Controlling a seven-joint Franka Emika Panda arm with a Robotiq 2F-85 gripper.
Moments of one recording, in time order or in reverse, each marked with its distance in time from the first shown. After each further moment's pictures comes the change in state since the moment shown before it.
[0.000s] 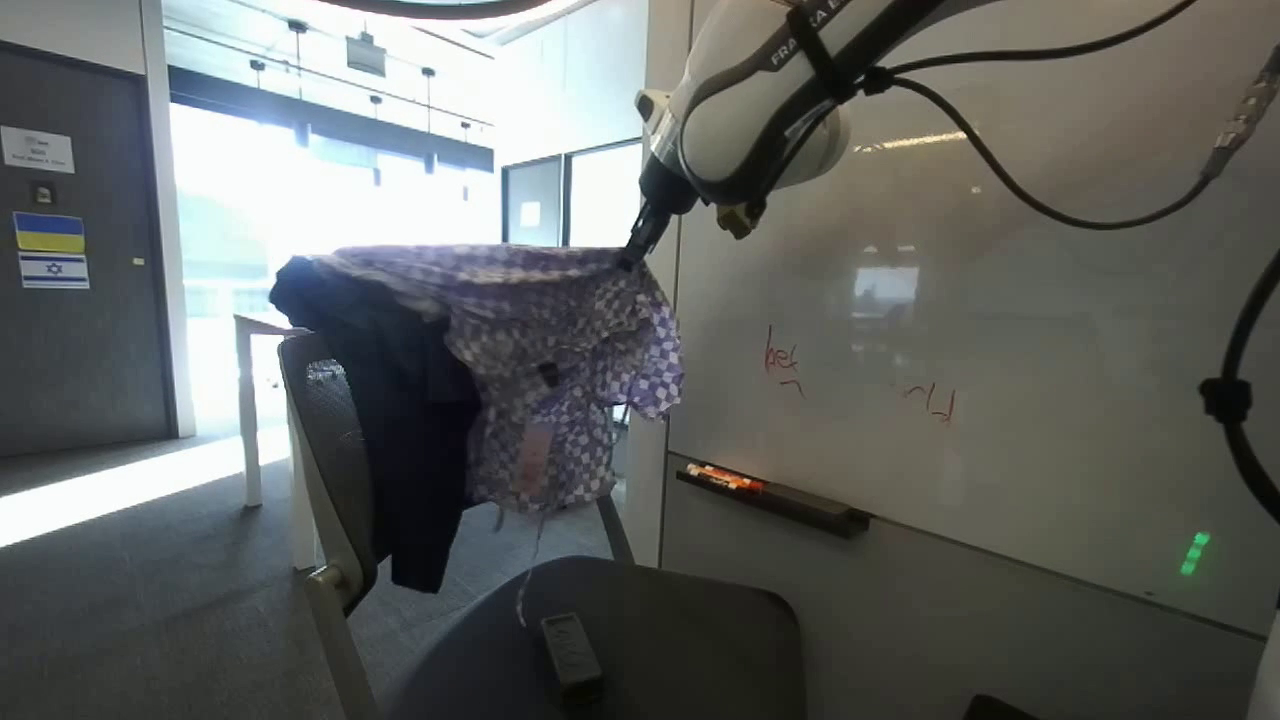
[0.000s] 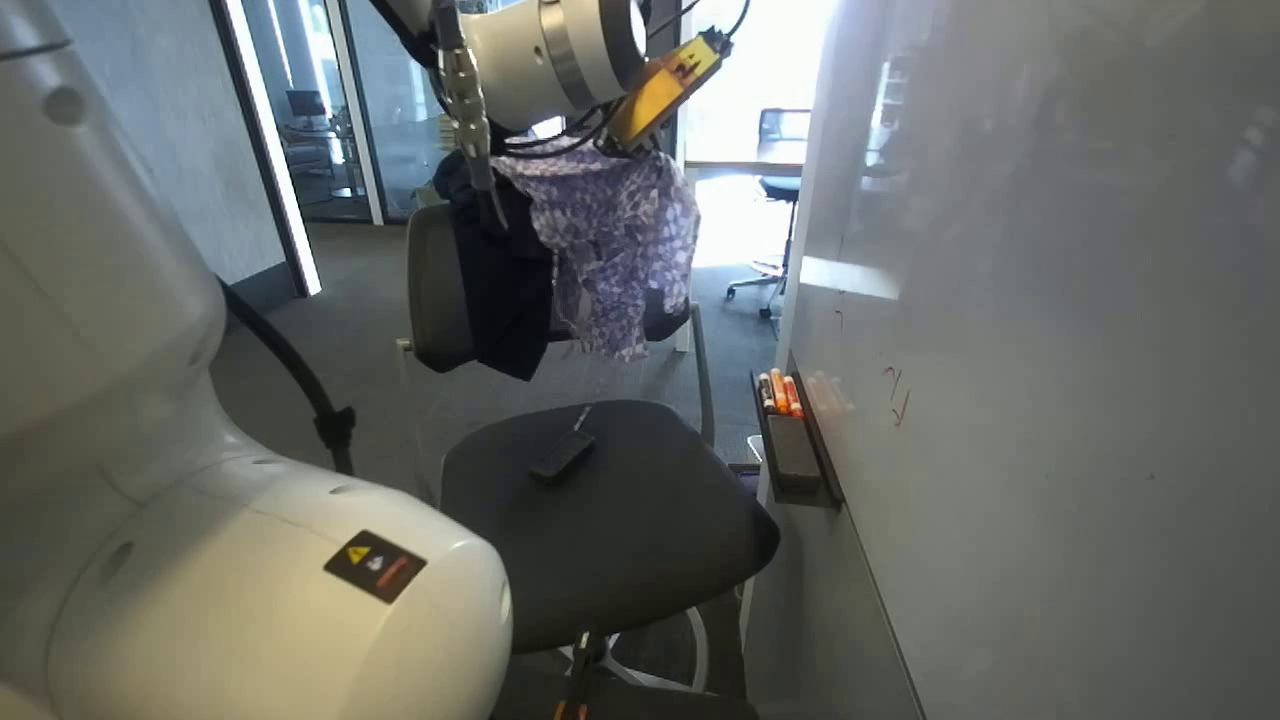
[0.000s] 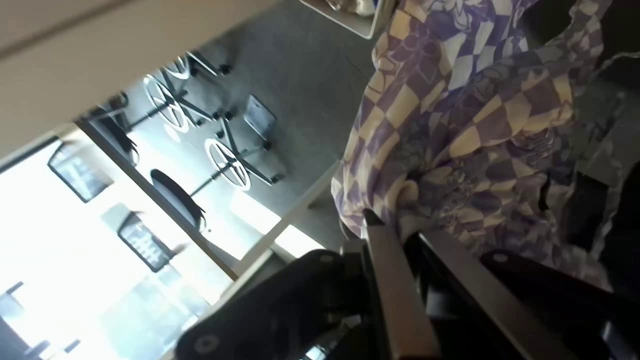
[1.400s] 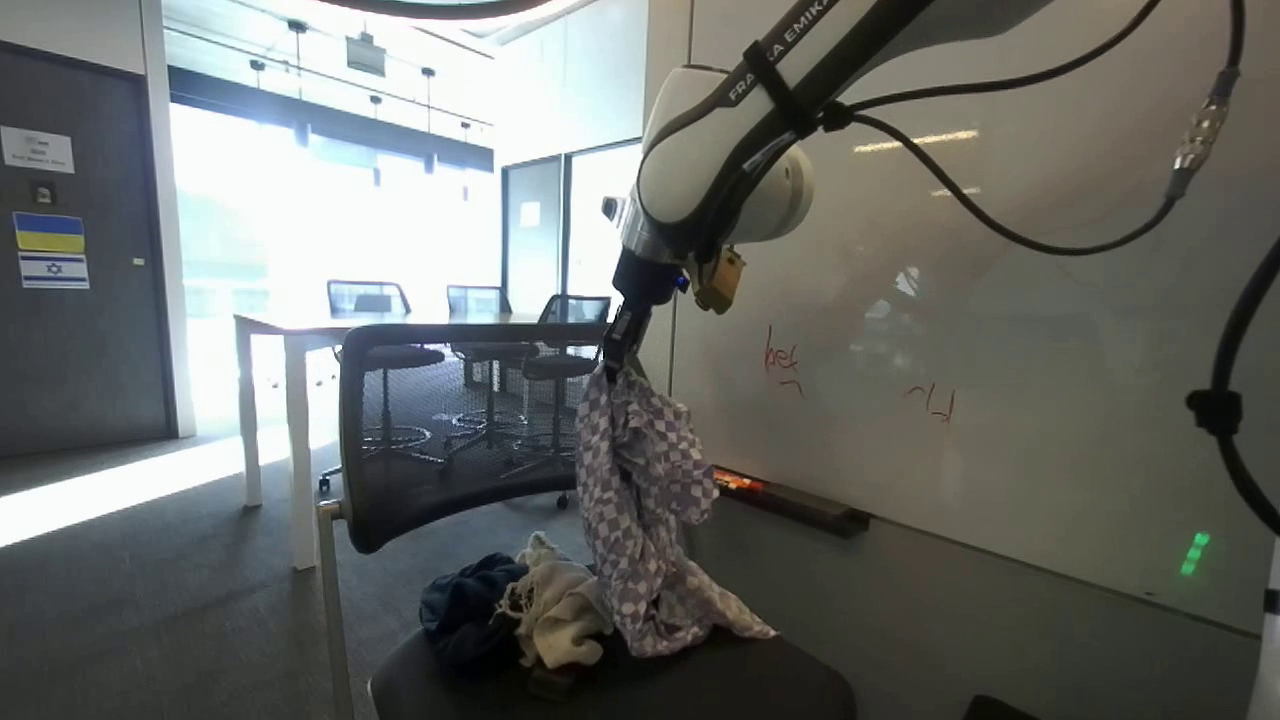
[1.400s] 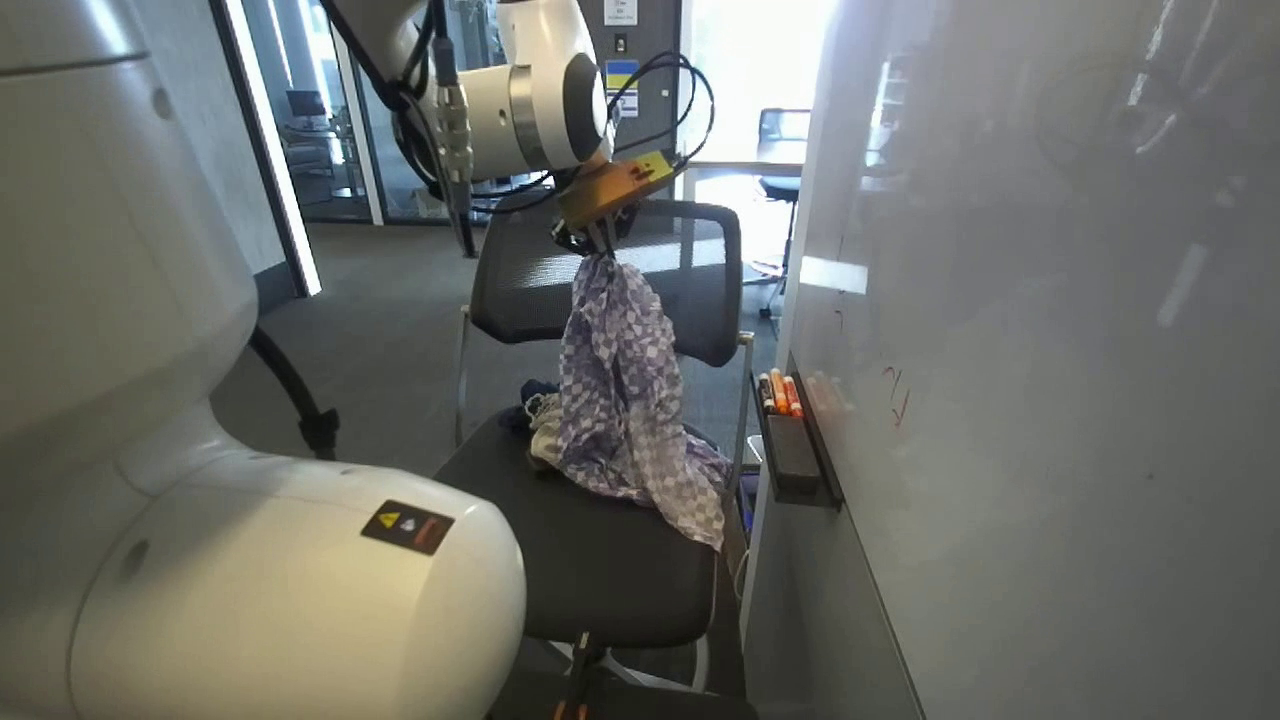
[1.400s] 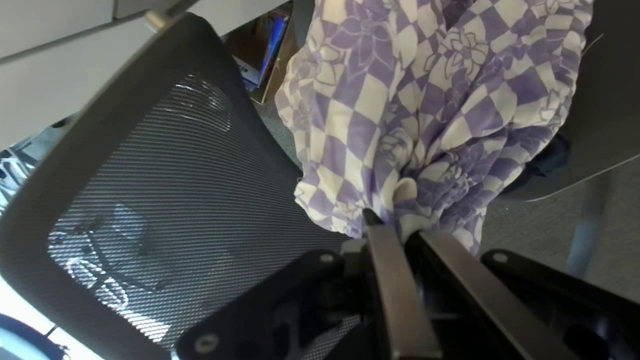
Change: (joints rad) arm 0.193 0.082 -0.075 -0.075 0.169 -0.219 0.035
